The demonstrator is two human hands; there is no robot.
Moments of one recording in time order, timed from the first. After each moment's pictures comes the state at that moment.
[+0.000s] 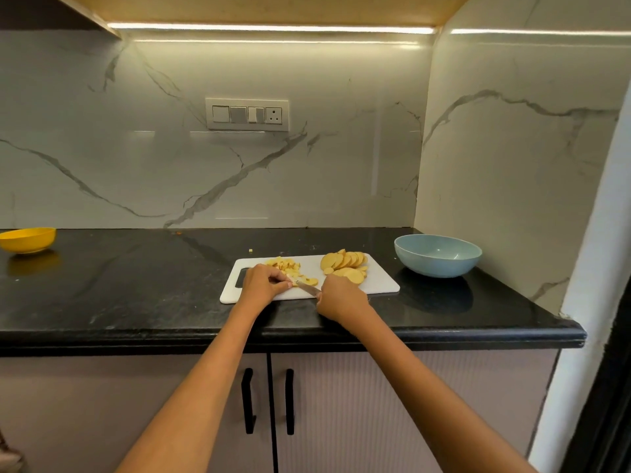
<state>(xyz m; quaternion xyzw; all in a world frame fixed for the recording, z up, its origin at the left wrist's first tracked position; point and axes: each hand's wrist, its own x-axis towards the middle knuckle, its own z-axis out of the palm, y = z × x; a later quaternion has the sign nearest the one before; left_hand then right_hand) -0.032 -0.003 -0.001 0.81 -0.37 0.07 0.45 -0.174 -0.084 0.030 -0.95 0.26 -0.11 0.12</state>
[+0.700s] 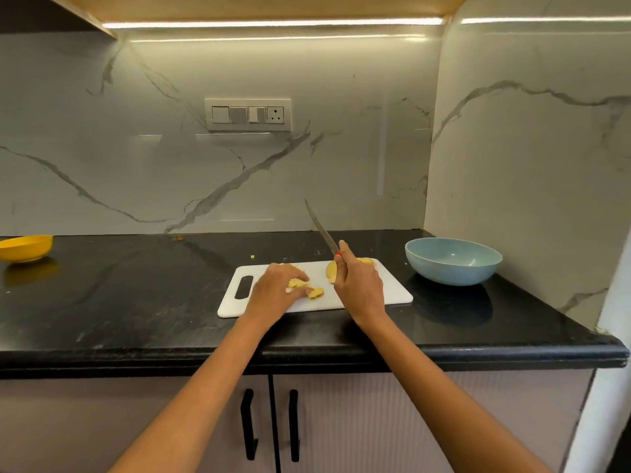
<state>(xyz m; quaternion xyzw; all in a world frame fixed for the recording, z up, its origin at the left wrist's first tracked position) -0.021 -0.023 -0.004 0.80 -0.46 0.17 0.34 -0.138 -0.135 0.015 -0.87 0.21 -0.40 0.17</state>
